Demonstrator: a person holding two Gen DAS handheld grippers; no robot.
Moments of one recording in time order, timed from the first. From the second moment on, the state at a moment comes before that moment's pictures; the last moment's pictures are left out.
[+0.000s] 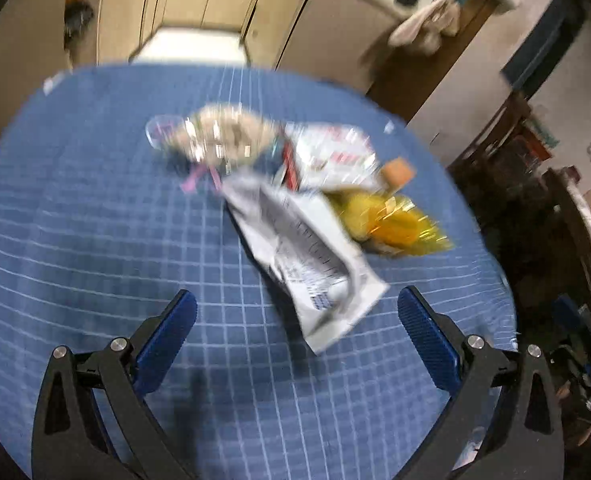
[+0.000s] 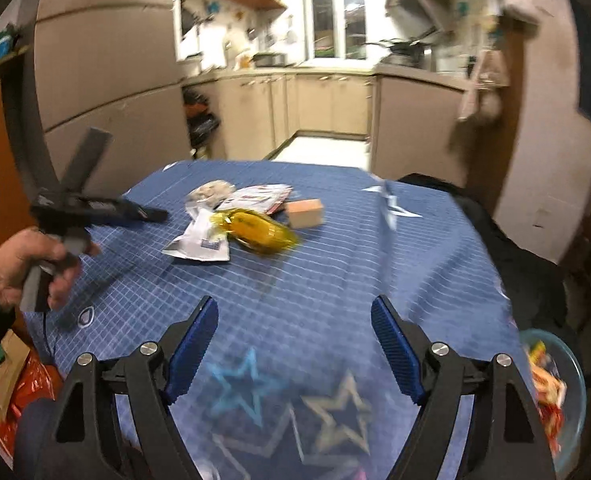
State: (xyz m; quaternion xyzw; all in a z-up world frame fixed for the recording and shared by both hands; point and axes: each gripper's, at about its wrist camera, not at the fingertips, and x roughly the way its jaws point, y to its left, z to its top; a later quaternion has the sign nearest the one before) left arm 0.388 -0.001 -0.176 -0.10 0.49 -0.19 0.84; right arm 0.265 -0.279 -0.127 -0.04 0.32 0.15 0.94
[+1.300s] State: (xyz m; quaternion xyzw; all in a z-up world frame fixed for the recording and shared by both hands) left arm 0.388 0.001 -0.179 -0.05 0.42 -0.16 0.89; right arm 0.437 -0.163 -0.195 -0.17 0.40 0.20 0.88
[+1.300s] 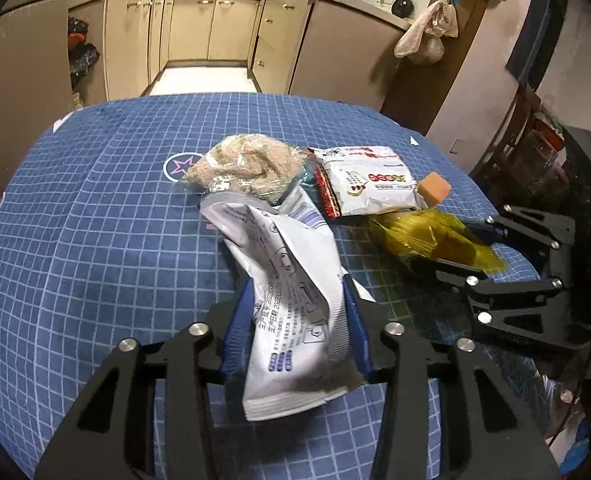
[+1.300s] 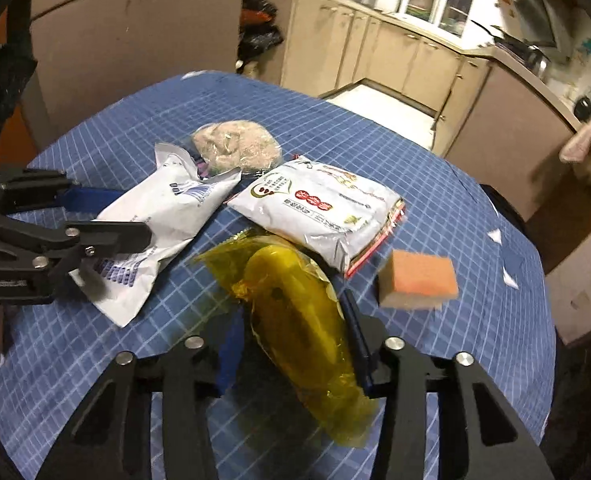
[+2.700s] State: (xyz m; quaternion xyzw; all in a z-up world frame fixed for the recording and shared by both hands) left arm 0.074 -0.366 -0.161 0.19 0.27 -0.48 0.81; right arm -0.084 -0.559 -0.202 0.16 0.29 -0.30 0.89
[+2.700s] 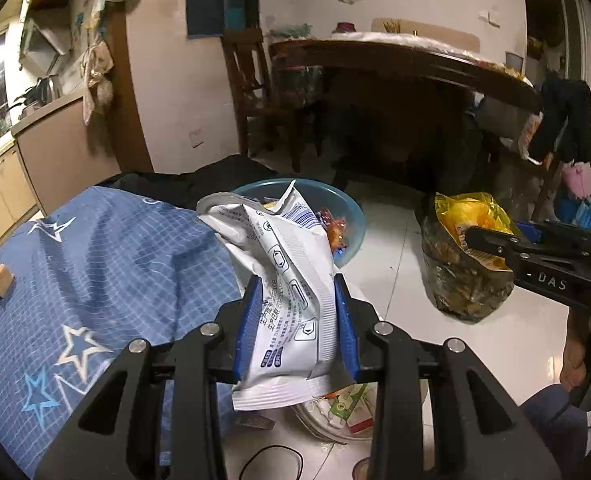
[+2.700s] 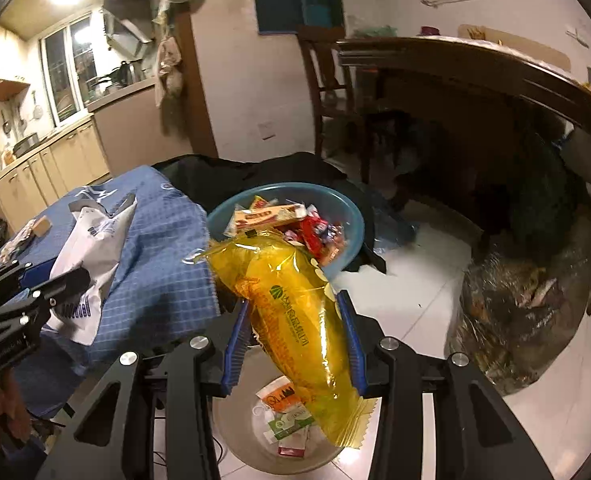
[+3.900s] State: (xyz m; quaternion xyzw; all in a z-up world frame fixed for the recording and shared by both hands) left arm 0.042 -0.437 -0.301 0.30 0.36 -0.48 0.74; right arm -0.054 -0.601 -0.358 0.22 0.45 -0.27 0.82
